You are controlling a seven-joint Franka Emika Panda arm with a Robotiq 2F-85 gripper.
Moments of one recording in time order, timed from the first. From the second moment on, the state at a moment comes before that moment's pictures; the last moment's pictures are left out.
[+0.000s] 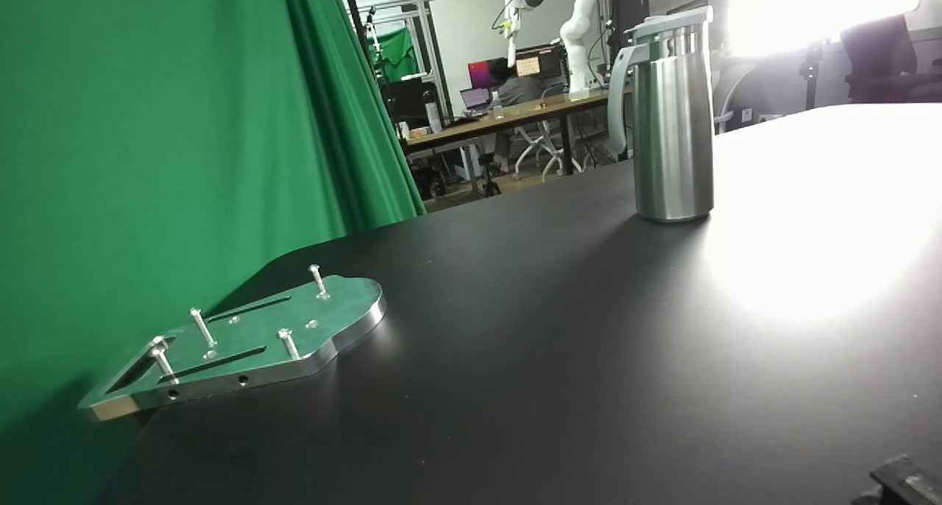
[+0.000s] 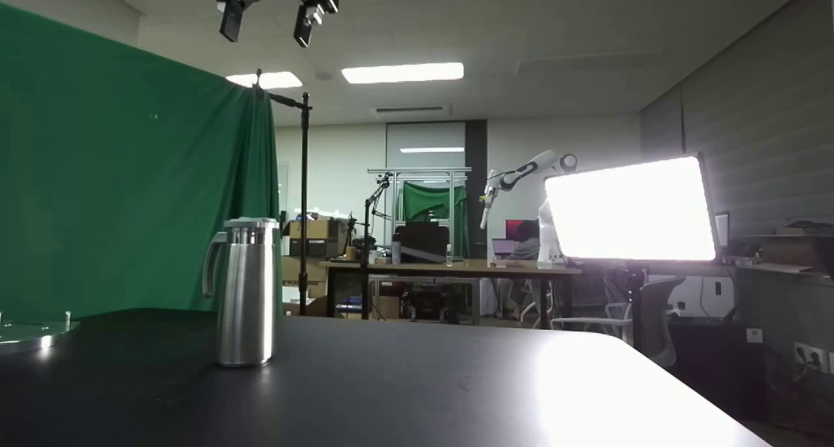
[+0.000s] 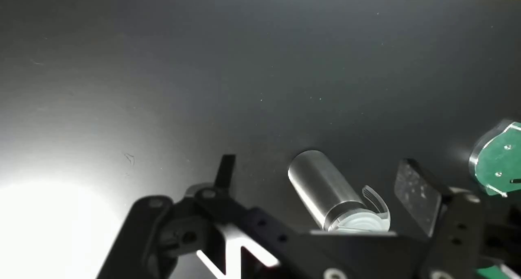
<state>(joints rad) -0.02 -0.52 -0.25 -2.23 0.02 1.68 -0.36</state>
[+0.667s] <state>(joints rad) 0.01 -0.32 -0.08 -2.23 0.02 1.93 -0.34</state>
